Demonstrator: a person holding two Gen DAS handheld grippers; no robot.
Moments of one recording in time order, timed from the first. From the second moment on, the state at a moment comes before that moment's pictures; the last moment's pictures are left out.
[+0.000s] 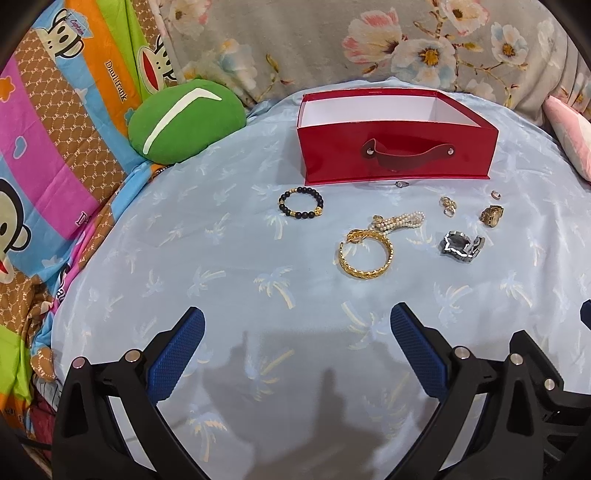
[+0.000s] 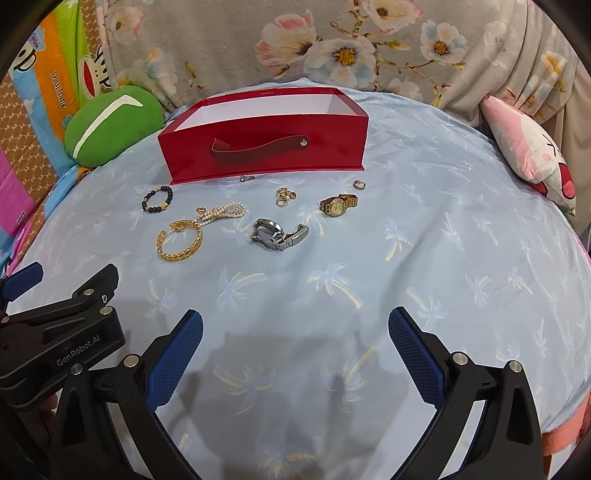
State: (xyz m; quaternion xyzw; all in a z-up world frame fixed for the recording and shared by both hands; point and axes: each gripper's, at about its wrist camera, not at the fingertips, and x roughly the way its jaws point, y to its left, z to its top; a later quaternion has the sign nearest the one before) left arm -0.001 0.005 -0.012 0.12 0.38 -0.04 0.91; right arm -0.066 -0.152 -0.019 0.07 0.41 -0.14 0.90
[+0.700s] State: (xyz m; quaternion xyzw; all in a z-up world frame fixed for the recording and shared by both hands) left arm 0.000 0.004 -0.015 0.12 0.39 -0.04 0.91; right arm -0.067 -0.152 -0.018 0.08 0.41 -0.14 0.90
